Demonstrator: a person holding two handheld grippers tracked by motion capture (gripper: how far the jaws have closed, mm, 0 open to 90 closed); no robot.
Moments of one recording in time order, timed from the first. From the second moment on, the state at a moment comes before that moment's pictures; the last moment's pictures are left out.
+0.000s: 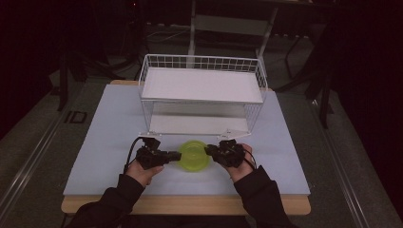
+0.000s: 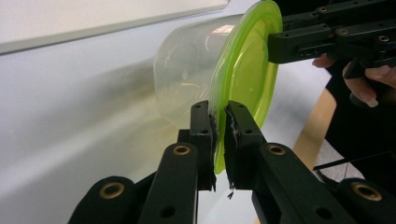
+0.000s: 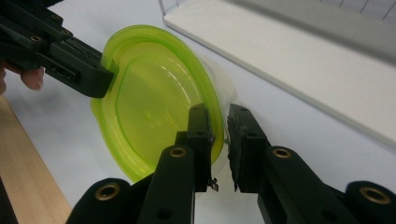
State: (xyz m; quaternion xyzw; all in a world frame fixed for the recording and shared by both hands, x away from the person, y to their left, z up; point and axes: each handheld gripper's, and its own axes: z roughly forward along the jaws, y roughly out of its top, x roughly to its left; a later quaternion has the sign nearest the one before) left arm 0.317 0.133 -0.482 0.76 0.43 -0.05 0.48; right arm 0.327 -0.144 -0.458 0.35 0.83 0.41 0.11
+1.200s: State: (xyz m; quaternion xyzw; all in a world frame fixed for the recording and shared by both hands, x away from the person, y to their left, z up) left arm 0.338 0.141 -0.367 0.75 0.38 -0.01 0.54; right arm 0.339 -0.148 -0.341 0.32 0.81 0.46 0.16
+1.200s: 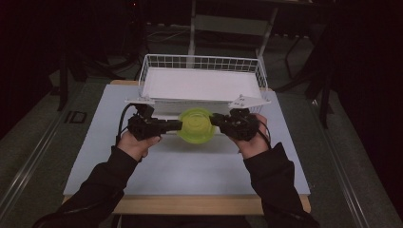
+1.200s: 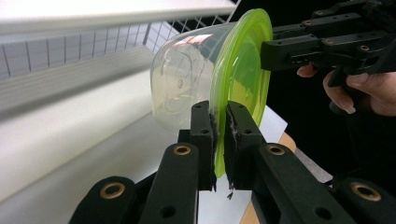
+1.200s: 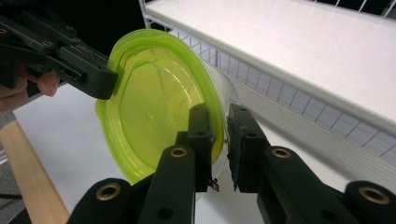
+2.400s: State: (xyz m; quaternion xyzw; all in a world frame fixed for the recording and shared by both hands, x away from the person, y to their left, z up) left arm 0.413 0.131 -0.305 0.74 0.41 -0.02 0.53; right arm 0.417 -0.153 -0.281 0.36 0.80 0.45 0.14
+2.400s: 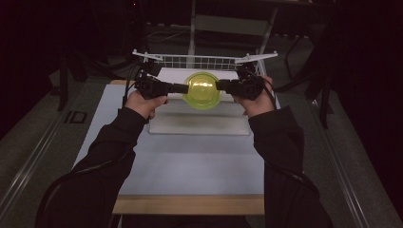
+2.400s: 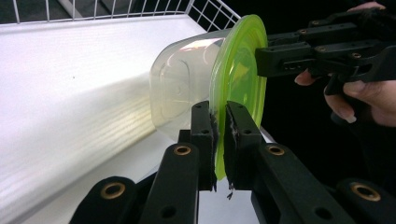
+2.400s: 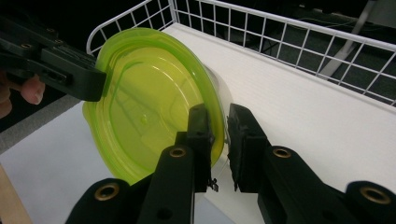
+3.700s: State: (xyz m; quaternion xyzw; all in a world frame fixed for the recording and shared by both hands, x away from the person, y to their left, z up) left arm 0.466 0.111 -0.326 0.71 0.49 0.01 0.52; right arm 0.483 -0.146 -0.285 0.42 0.79 0.42 0.11
